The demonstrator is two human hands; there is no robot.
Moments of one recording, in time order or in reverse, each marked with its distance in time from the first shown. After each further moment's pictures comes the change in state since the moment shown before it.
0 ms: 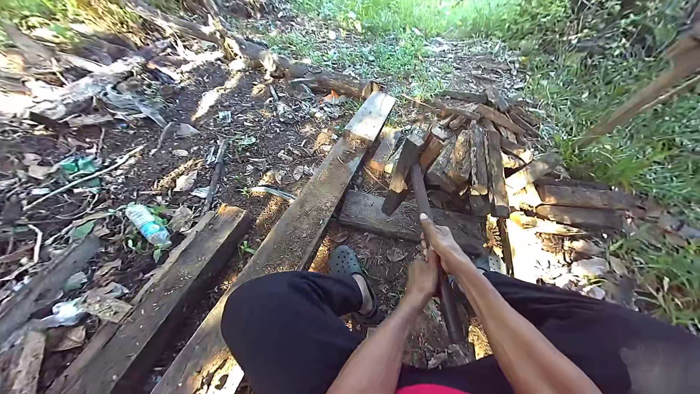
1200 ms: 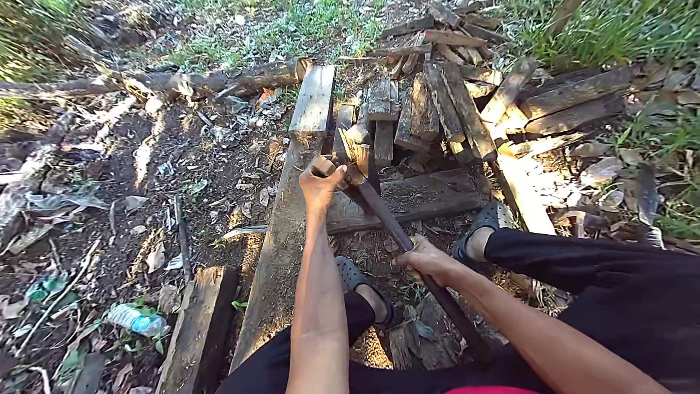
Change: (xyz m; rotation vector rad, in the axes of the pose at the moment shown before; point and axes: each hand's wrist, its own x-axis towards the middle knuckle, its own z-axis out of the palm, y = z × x) left_hand 0.181 0.138 -0.184 0.008 0.245 0.858; right_hand -0.014 0.038 0.006 0.137 -0.345 0.185
